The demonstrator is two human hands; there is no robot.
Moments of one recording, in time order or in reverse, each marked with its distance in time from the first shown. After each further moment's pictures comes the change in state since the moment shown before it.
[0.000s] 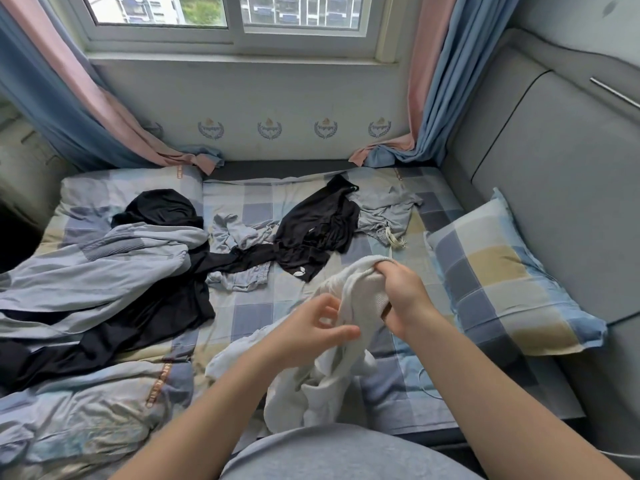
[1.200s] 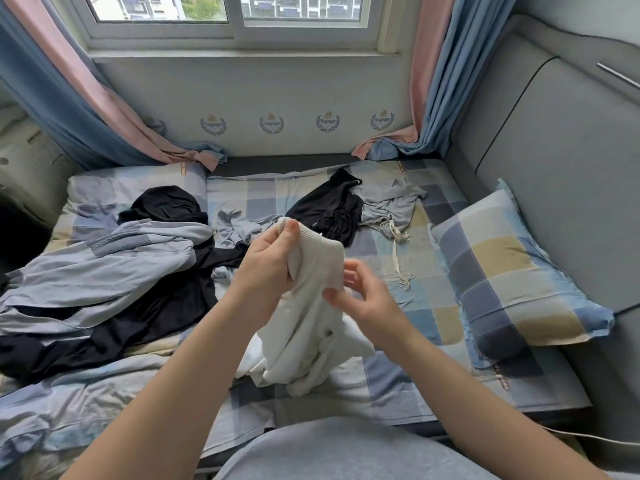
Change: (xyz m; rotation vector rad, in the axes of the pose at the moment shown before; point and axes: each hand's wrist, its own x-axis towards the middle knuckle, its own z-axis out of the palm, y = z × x) left_hand -0.027 0.070 -0.044 -0.623 0.415 0.143; right_hand -0.038 0.033 0.010 -0.278 -0.415 -0.337
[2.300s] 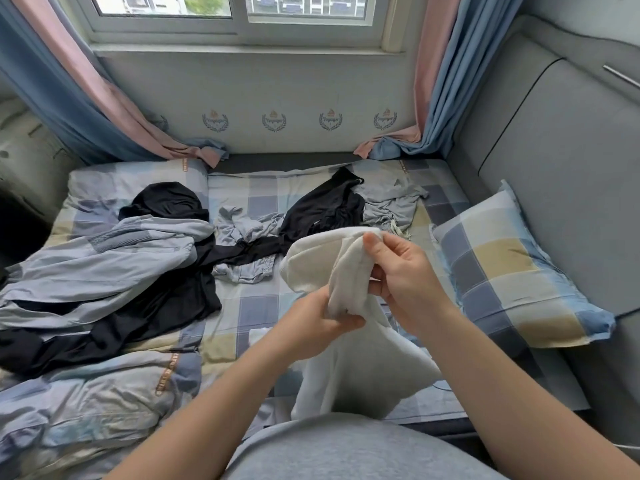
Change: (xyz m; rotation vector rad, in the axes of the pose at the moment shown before) left_hand 0.001 -0.085 -0.002 0.757 -0.353 0.010; right_hand 0.009 -0.048 -0.017 0.280 0.141 0.011
